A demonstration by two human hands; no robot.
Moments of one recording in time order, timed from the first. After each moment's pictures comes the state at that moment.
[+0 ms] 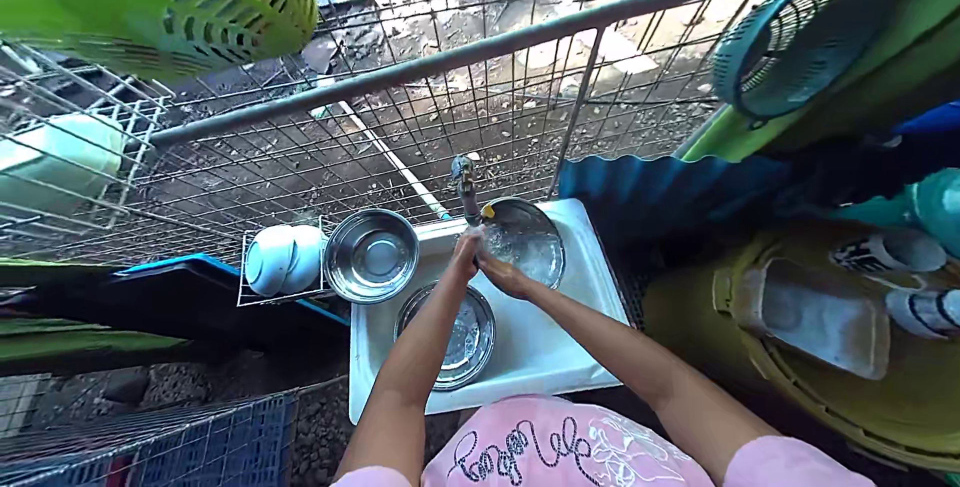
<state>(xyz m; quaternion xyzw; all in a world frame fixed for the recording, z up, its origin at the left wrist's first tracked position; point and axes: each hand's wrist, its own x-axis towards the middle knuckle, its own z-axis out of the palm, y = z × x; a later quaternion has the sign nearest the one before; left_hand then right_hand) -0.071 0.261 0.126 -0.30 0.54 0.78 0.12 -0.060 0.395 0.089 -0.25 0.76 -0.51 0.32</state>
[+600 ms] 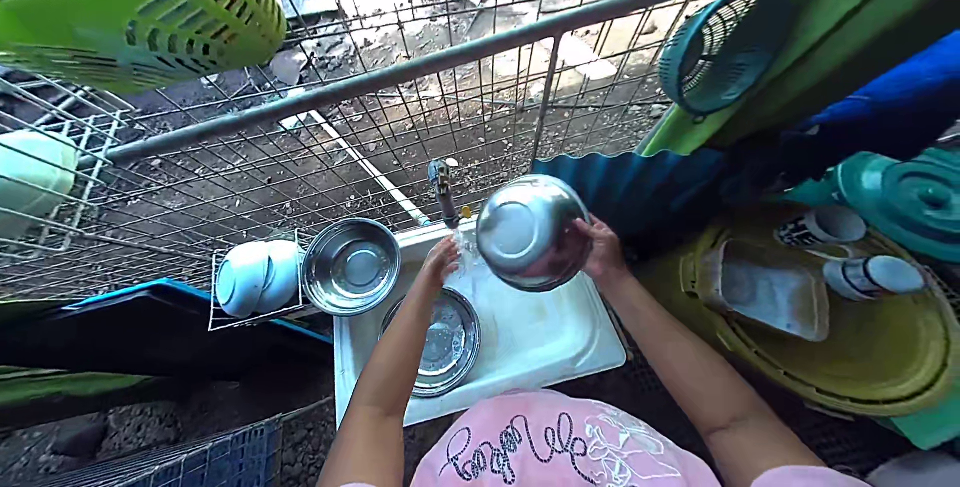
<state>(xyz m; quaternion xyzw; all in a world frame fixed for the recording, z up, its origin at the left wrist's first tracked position) -0.064 0.232 0.091 -0.31 0.59 0.72 0.18 -0.076 0.527 0.182 0.12 0.51 -0.85 0.05</state>
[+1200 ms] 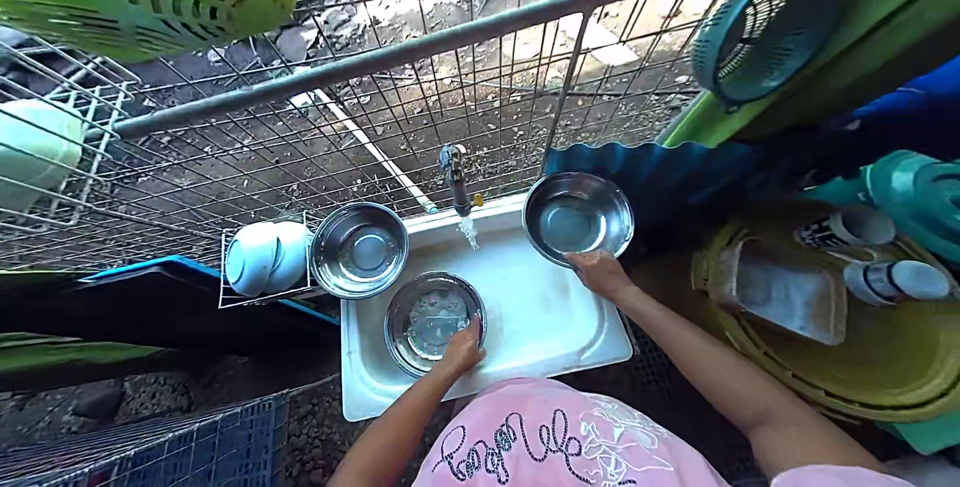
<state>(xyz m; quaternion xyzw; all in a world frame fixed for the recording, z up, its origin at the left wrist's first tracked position) 0.103 0.268 0.038 -0.02 0.86 0.31 0.41 -0.059 0.572 0.102 -0.21 0.95 -0.08 0.22</state>
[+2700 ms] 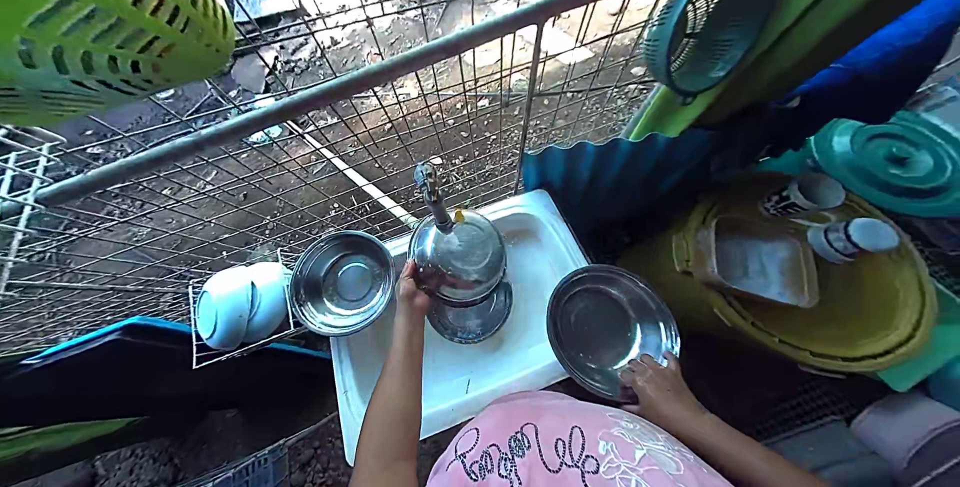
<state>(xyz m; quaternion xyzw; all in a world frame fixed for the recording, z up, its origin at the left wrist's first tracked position) -0.033 0.204 0.073 -0.36 0.32 0.88 0.00 0.125 0.612 0.149 -0.08 0.89 0.01 0.45</state>
